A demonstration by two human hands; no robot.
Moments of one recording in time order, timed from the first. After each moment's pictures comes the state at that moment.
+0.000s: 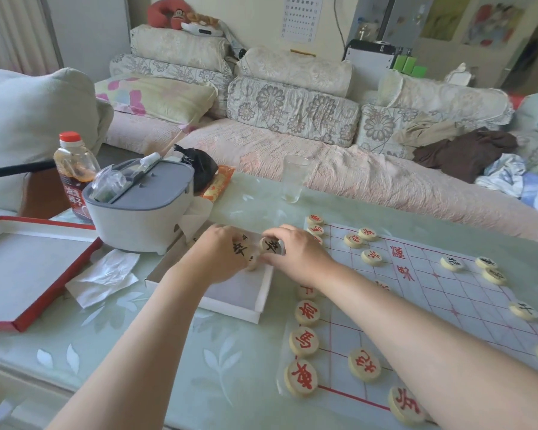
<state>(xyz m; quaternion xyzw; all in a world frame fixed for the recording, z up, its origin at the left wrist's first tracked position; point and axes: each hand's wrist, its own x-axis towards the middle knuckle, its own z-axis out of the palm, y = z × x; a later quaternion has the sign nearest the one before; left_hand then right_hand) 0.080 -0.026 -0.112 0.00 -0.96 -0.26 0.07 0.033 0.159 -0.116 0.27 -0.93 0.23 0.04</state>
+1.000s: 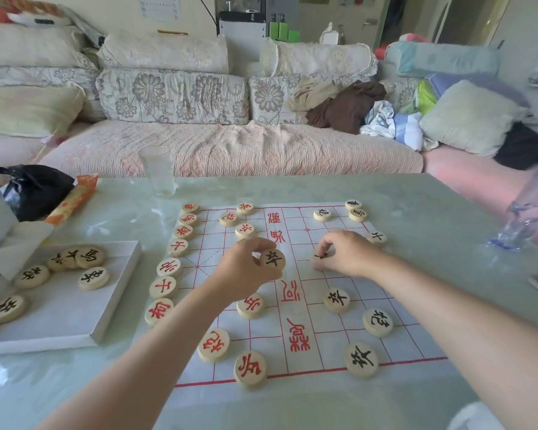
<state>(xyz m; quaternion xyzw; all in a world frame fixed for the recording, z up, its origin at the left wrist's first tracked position) 0.080 0.259 -0.128 -0.12 -0.88 -0.45 -0.09 0.082 0.497 -0.123 -0.02 -0.98 0.19 -0.02</state>
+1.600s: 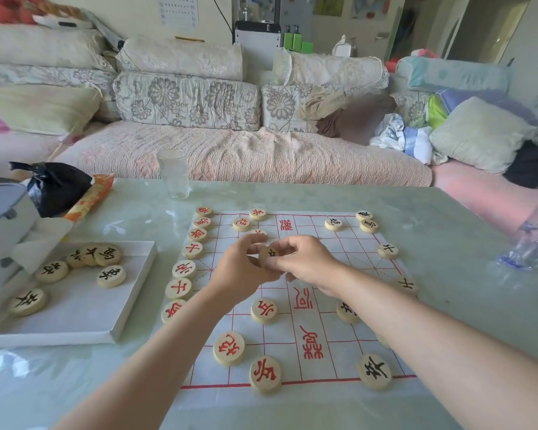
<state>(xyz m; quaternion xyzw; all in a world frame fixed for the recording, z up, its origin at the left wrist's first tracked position) 0.082 0.233 -0.126 -0.10 -0.81 -0.57 -0.04 0.085 0.390 -0.114 0.00 -0.84 0.54 -0.05</state>
